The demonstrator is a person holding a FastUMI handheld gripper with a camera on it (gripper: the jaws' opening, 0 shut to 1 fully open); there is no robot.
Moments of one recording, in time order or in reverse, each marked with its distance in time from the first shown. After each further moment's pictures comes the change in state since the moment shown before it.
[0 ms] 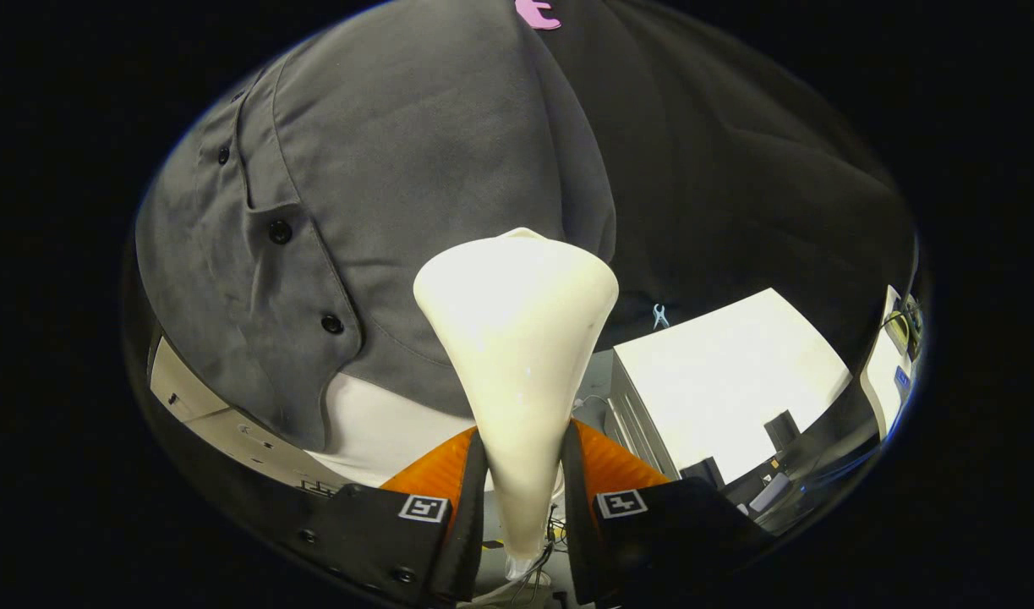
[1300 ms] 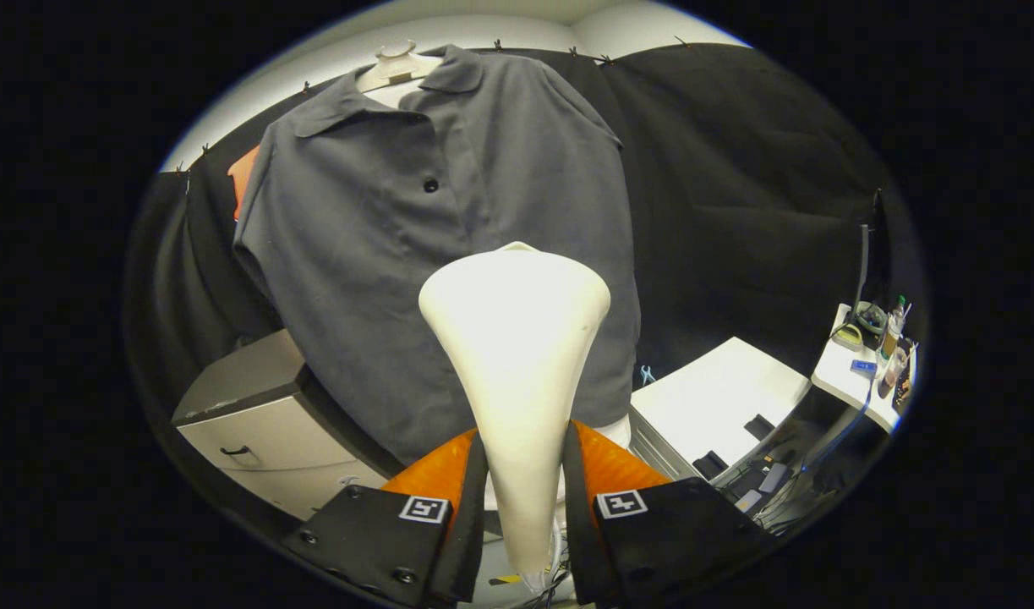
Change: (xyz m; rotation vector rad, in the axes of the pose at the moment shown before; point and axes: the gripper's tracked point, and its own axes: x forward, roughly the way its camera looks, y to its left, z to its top) arm -0.196 0.183 0.048 0.039 -0.324 -0.065
